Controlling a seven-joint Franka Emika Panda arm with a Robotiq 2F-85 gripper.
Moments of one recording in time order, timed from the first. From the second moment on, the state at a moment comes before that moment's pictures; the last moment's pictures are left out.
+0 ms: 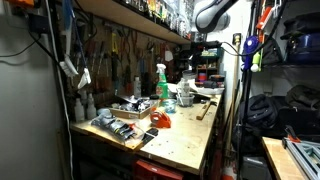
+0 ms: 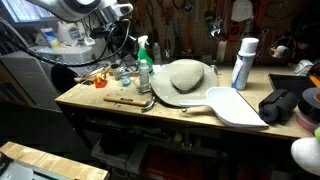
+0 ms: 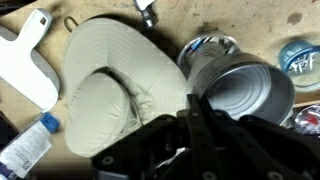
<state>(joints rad) -0.26 -0.08 -0.23 -2.15 -0.24 2.37 -0.04</state>
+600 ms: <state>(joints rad) -0.27 -0.05 -0.25 -2.03 -0.18 2.34 0.07</state>
